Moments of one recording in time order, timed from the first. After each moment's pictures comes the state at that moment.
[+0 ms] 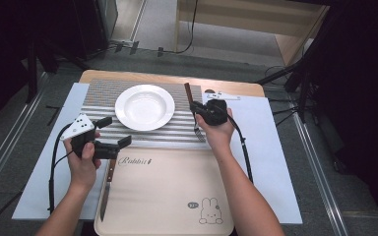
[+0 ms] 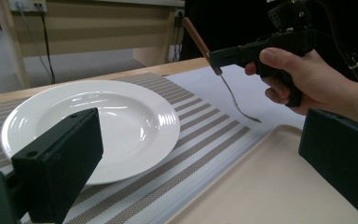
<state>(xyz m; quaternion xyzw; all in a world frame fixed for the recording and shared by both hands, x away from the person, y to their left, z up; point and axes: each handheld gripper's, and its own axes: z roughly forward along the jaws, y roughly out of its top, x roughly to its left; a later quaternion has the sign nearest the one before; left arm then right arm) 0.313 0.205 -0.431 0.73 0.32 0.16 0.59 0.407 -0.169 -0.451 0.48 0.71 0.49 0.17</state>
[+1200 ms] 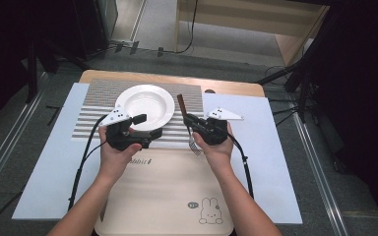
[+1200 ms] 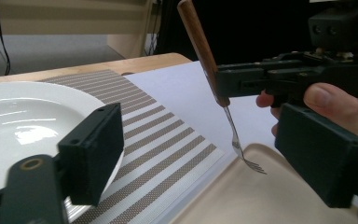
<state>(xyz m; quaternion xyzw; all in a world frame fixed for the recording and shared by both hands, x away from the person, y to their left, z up) 0.333 0.131 -0.428 0.74 0.32 0.10 0.58 0.341 -0.159 -0.445 0.41 0.71 0.55 0.17</state>
